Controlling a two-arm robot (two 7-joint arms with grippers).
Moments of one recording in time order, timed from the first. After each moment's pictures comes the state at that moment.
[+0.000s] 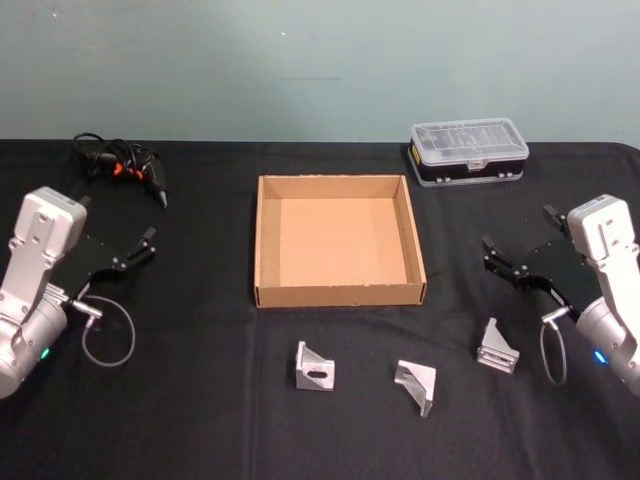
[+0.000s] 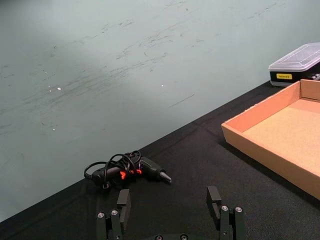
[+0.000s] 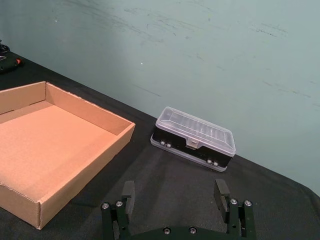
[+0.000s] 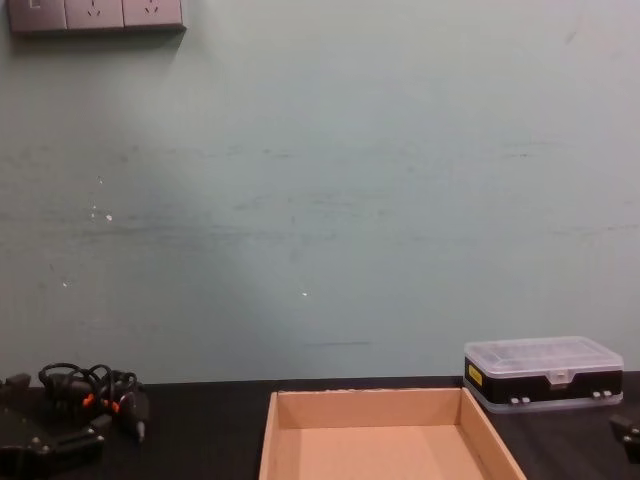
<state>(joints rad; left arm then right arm) -0.20 0.60 0.45 -1.41 -0.25 -0.12 0.03 0.20 0.60 -0.45 -1.41 0.25 -0.12 -0.03</state>
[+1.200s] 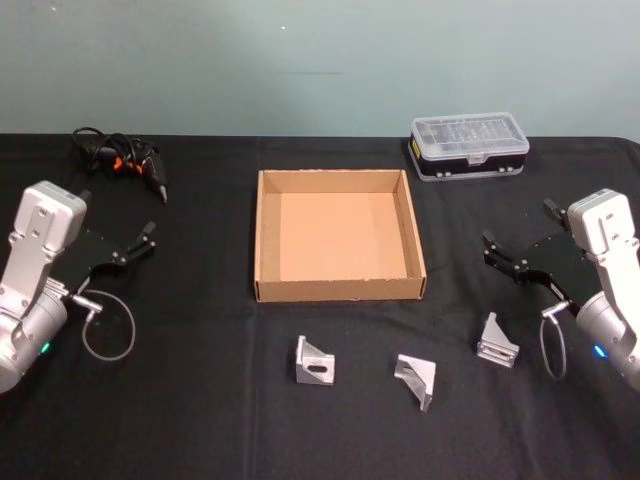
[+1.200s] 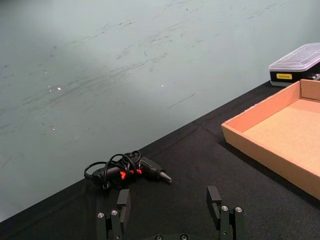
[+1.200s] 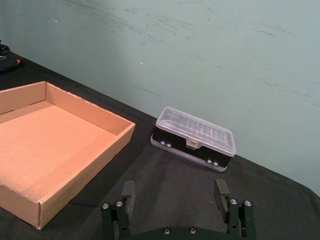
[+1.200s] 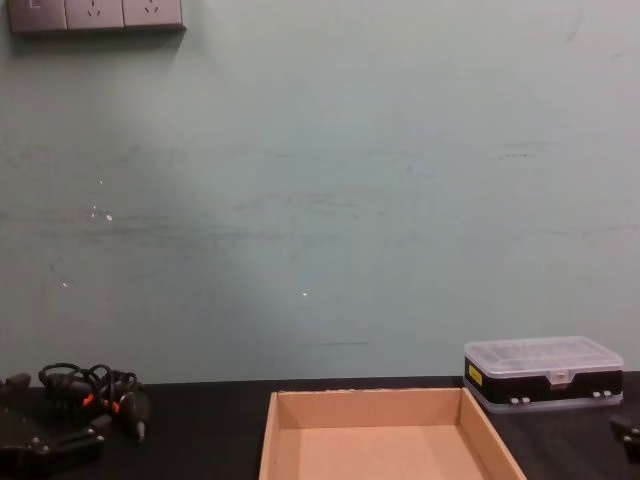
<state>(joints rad) -0.20 0.60 0.45 -1.41 -0.25 -0.12 0.03 0.20 0.60 -0.45 -1.41 0.25 -0.12 -0.03</state>
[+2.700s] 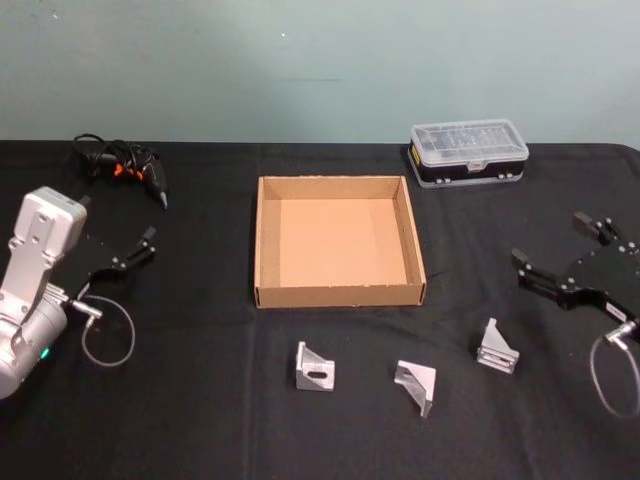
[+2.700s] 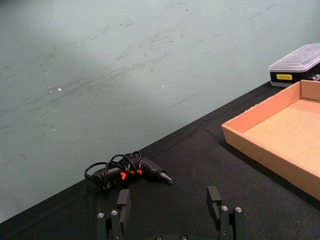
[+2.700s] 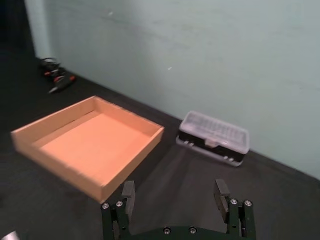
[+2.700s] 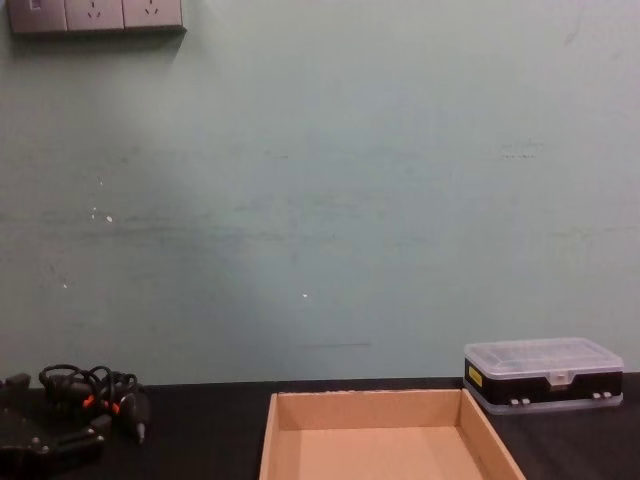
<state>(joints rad) -0.20 0.60 0.45 -1.41 -0.25 -0.12 0.03 -0.08 0.79 -0.21 -1.81 0.44 0.07 0.12</state>
